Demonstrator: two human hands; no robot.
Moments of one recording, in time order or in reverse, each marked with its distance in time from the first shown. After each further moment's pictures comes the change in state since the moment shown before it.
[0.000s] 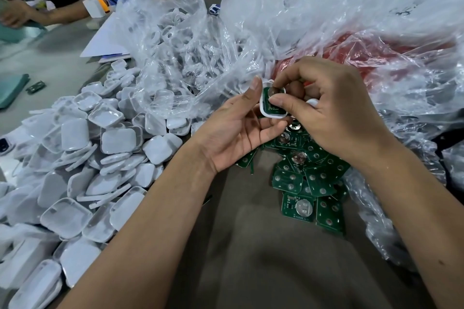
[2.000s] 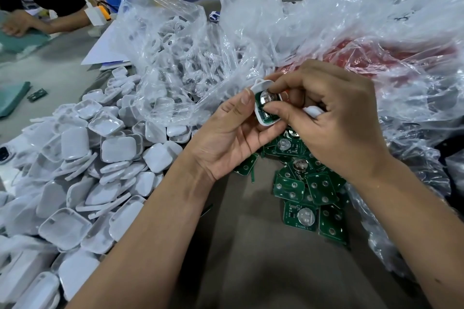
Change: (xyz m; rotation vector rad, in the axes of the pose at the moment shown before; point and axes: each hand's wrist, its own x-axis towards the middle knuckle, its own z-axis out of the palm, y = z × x) left_hand 0.000 0.000 -0.006 -0.165 -0.168 0.088; right_hand -0.006 -0.009 0.004 0.016 0.176 -0.132
